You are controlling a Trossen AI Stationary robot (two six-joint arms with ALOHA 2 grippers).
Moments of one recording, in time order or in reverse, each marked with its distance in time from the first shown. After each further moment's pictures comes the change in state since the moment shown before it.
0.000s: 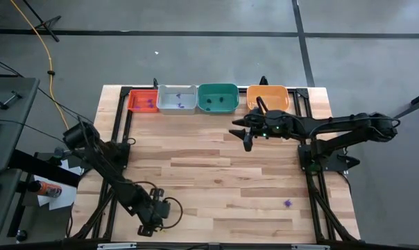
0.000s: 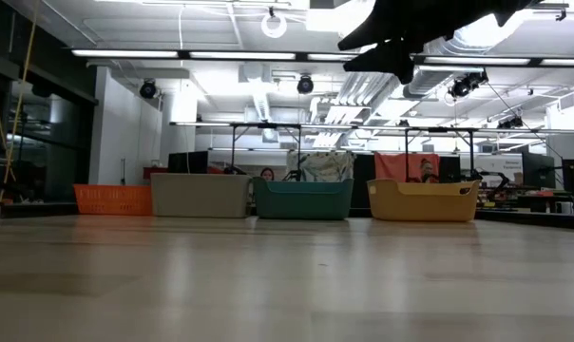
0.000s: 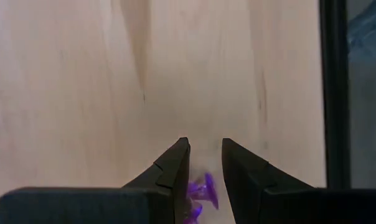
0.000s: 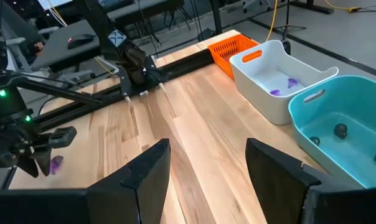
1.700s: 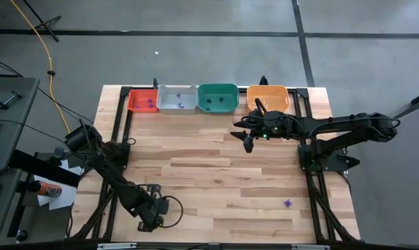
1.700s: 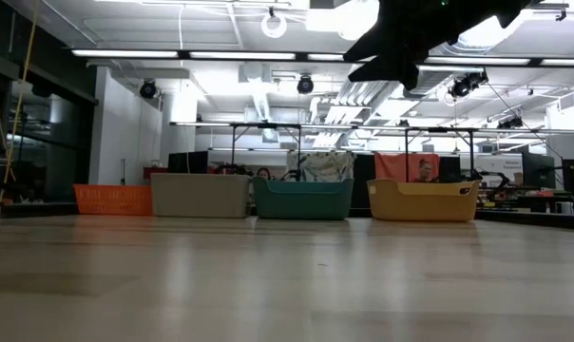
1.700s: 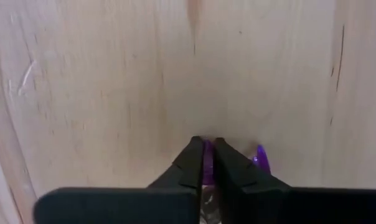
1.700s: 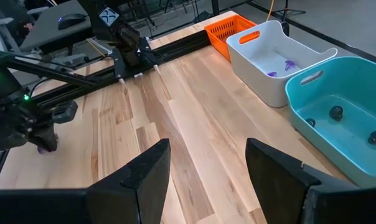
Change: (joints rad) left arm 0.004 0.076 0.006 -0.171 -0.008 -0.032; right arm 0.000 0.000 0.000 -0.075 -0.008 0.000
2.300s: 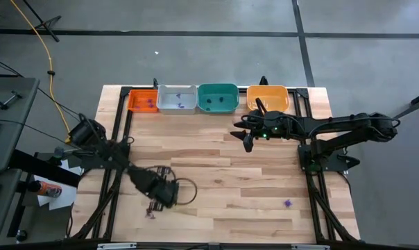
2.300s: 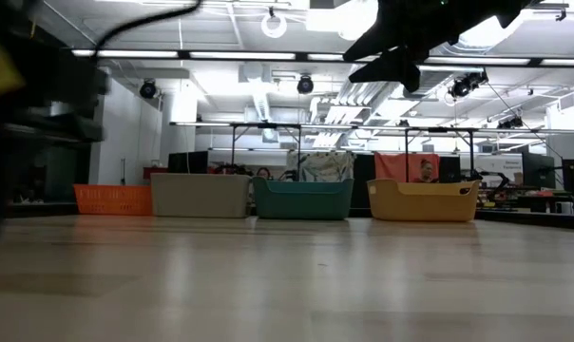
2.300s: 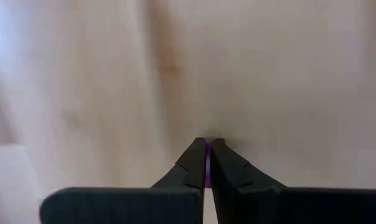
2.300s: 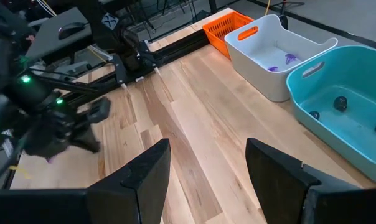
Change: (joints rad) left arm 0.233 -0.042 -0.008 -0.093 -0.119 0.291; right arm 0.000 0.000 0.000 0.000 0.001 0.070
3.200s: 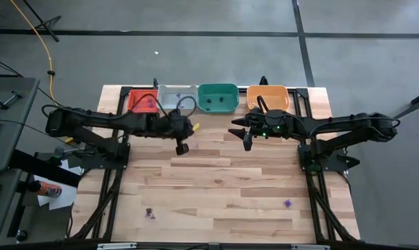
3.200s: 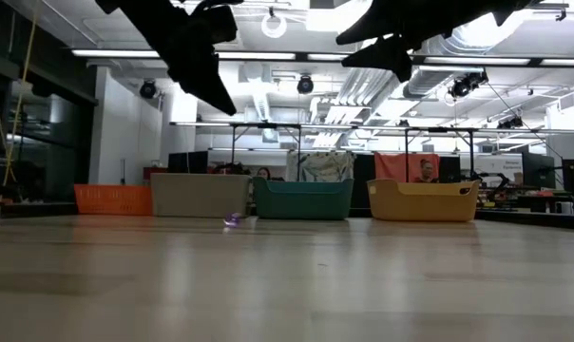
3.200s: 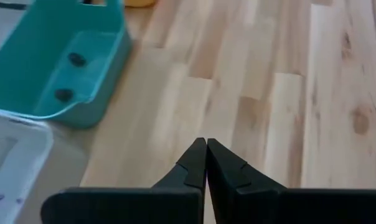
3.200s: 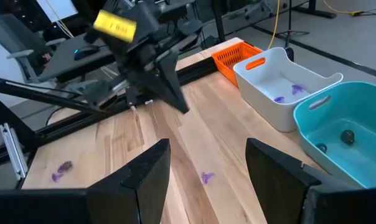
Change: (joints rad) left arm 0.675 -0.400 0.001 0.311 -0.084 0.420; right arm 0.000 0.001 0.000 0.108 0.003 -0.052
